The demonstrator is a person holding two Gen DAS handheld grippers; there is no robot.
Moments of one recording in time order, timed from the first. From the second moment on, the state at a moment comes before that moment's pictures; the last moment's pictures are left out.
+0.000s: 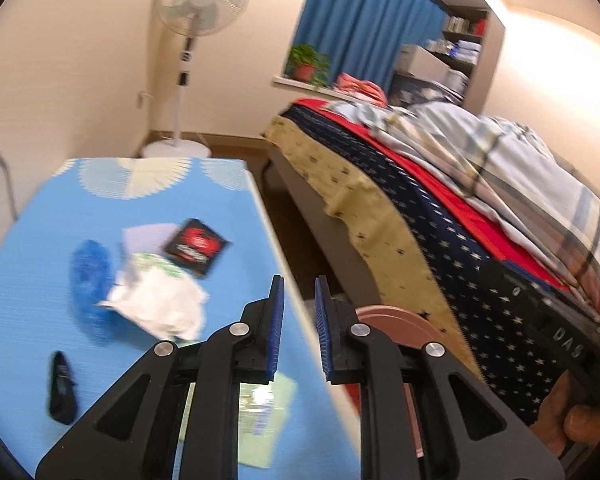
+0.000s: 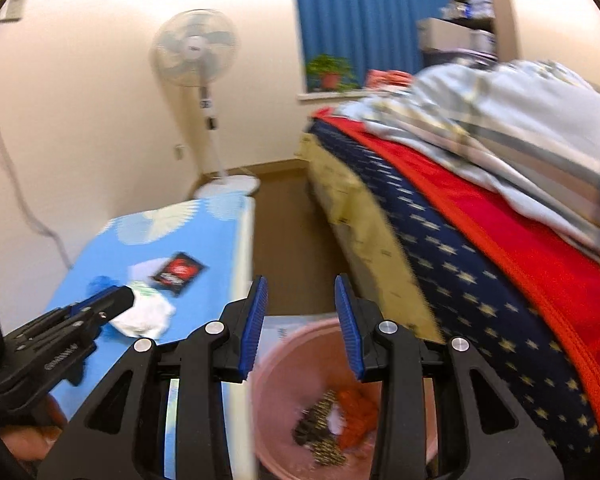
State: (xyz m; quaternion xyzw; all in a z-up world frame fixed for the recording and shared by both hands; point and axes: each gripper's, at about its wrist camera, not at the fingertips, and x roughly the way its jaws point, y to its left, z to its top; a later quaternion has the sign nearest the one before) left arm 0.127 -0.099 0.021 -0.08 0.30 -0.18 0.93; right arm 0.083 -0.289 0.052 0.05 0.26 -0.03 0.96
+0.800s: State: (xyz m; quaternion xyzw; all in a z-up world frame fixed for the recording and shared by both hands) left arm 0.176 0.050 -0.024 -0.15 0.33 0.00 0.93; right arm 0.292 -0.120 0.002 -0.01 0.36 0.24 0.90
